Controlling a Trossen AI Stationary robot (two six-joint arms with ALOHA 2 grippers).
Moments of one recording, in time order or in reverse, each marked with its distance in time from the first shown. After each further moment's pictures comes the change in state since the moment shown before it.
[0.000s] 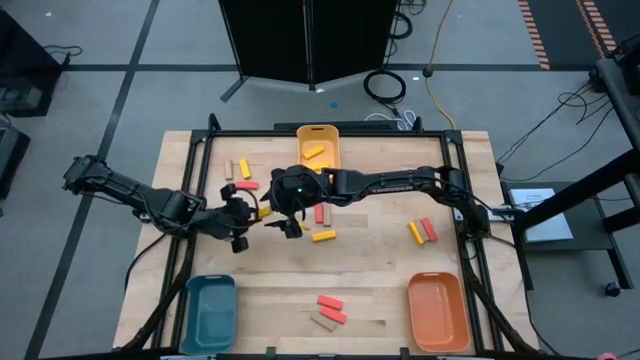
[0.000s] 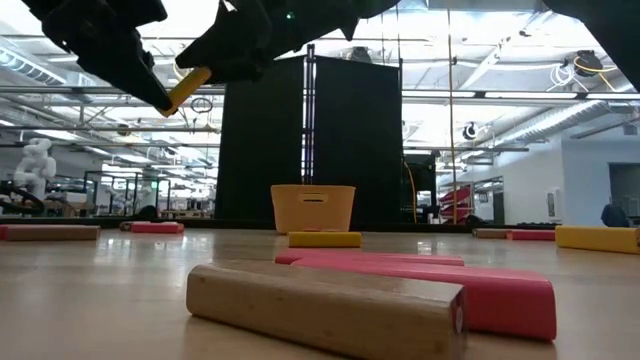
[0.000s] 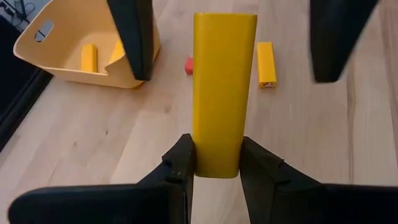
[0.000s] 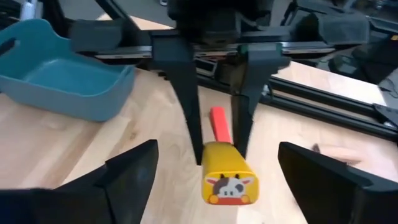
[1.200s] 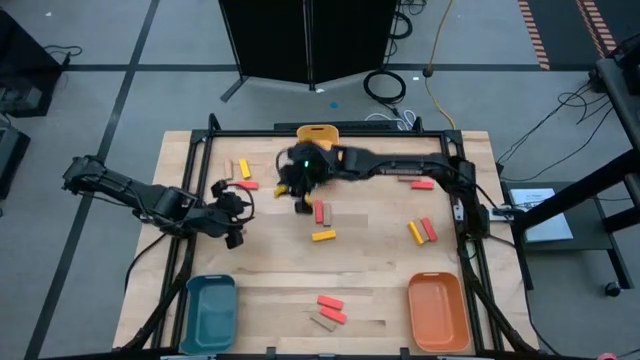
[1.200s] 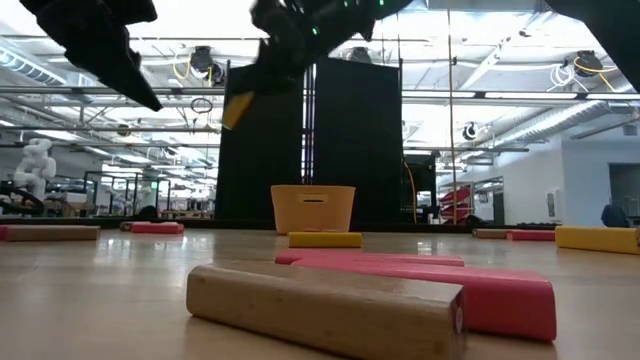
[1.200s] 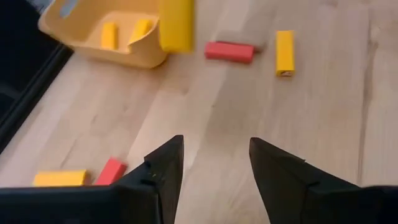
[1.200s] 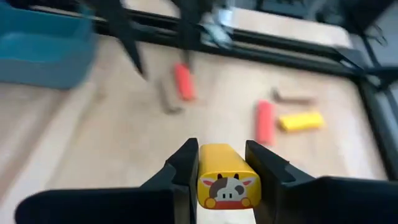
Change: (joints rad) left arm -0.001 -0.055 0.058 -0.216 -0.029 -0.143; right arm -0.146 -0.077 0.000 -0.226 -0.011 0.012
